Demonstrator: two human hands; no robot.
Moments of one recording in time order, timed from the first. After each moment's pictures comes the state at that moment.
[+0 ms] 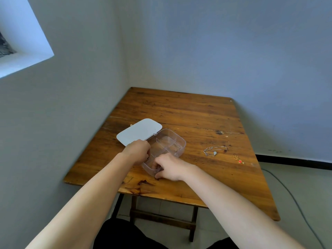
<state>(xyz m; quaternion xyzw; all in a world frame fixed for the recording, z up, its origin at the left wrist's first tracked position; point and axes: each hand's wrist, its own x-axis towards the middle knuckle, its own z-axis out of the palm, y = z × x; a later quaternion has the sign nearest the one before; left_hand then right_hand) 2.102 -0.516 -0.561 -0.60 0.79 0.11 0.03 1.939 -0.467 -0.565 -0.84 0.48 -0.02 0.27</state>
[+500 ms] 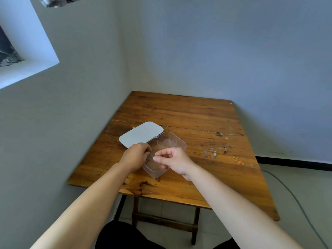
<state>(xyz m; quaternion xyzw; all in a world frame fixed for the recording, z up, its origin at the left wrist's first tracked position) 2.113 -0.499 -0.569 -0.60 0.77 0.14 -0.15 1.927 -0.460 -0.564 -0.54 0.51 -0.34 0.58</state>
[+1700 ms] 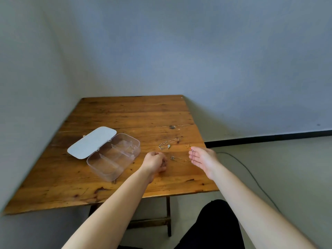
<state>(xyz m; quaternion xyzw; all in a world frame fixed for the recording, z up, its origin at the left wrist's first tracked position) 1.911 -0.443 -0.581 -0.56 0.43 0.64 -0.30 1.721 -0.387 -0.581 -0.21 0.66 -0.54 0.48</state>
